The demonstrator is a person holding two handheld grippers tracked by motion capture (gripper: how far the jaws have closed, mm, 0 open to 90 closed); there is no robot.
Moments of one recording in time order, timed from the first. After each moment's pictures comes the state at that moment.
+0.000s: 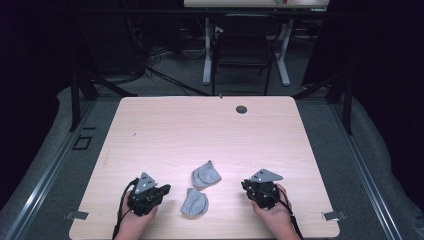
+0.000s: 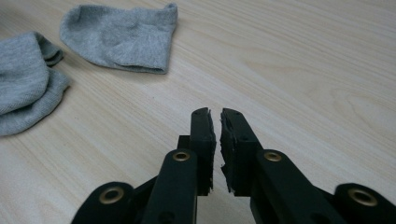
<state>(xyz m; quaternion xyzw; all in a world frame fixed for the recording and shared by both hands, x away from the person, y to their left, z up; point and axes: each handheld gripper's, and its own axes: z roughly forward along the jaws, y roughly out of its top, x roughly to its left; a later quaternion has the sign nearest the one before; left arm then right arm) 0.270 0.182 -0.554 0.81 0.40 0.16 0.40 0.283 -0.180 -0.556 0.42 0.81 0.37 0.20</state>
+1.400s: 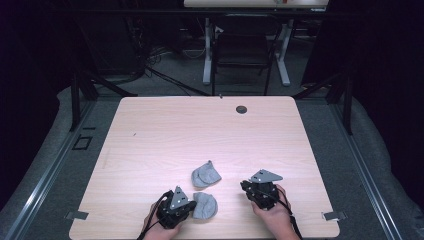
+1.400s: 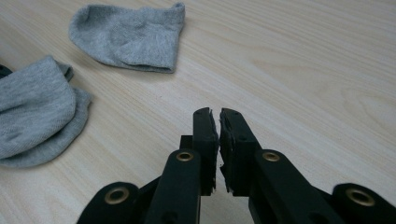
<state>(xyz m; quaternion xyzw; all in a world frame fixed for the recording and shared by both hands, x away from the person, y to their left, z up) 0.249 0.114 -0.580 0.87 0.31 0.13 0.36 0.282 -0.179 -0.558 0.42 0.81 0.37 0.19</state>
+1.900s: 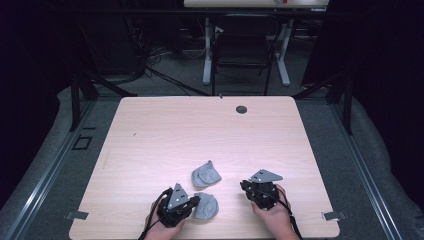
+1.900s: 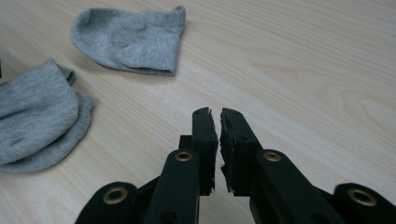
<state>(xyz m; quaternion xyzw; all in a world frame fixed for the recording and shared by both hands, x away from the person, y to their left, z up) 0.249 0.105 -0.565 0.85 0.30 0.14 0.41 0.282 -0.179 -0.557 0.42 0.81 0.37 0.19</state>
